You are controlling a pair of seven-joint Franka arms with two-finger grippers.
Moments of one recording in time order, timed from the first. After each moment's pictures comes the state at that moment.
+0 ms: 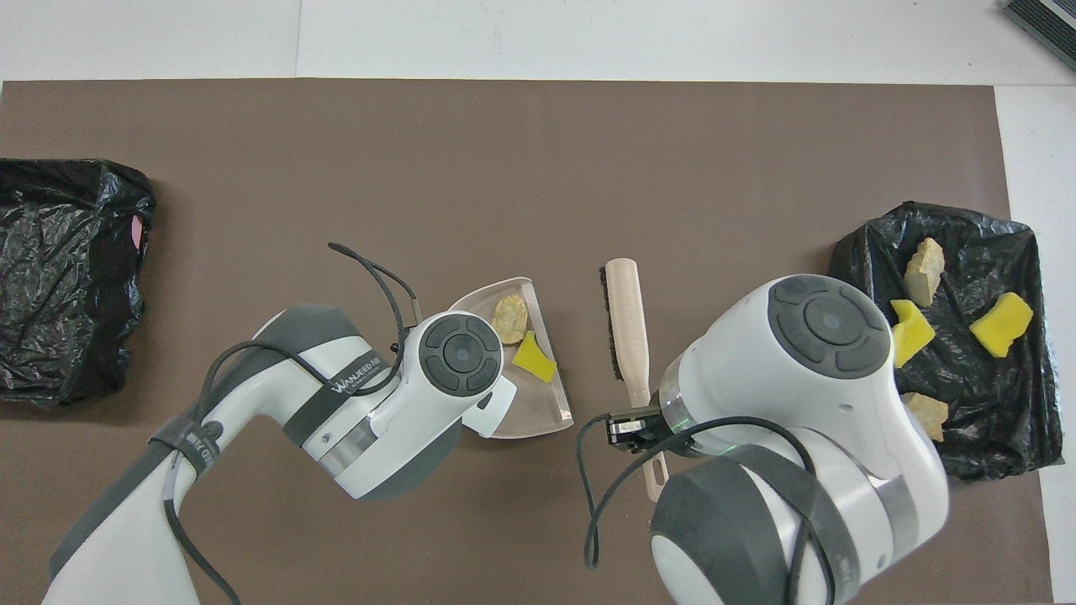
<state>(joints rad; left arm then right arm) -0.04 0.21 -0.64 -2.03 0.36 1.97 0.55 0.09 -0.10 0.36 -1.99 0.24 1.70 0.34</state>
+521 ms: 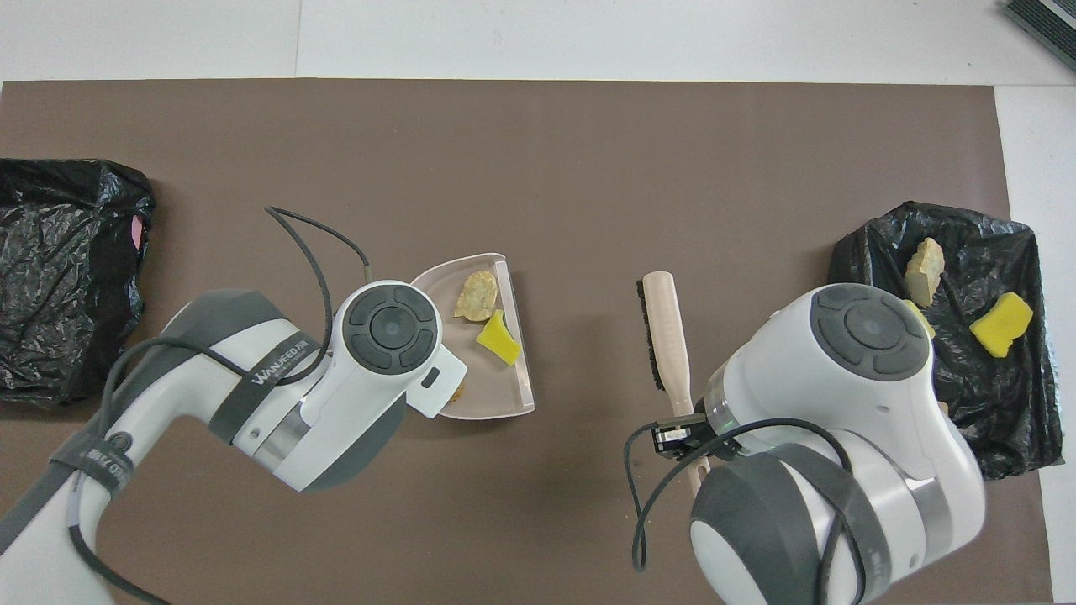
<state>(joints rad) -0.03 0.10 -0.53 -2.02 0.34 1.97 0.76 0.03 -0.15 0.36 -2.09 0.21 1.69 0.24</state>
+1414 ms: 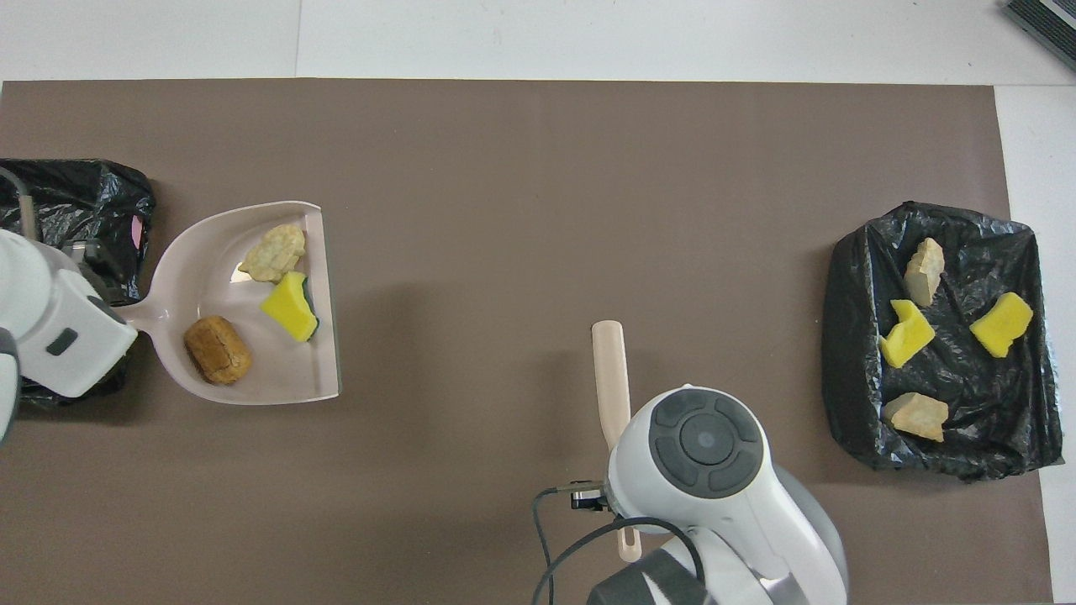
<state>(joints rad) -0.07 -0.14 -0.01 -1.95 0.19 1.85 1.35 0.25 -0.16 0.38 -2.17 0.22 1.78 0.54</state>
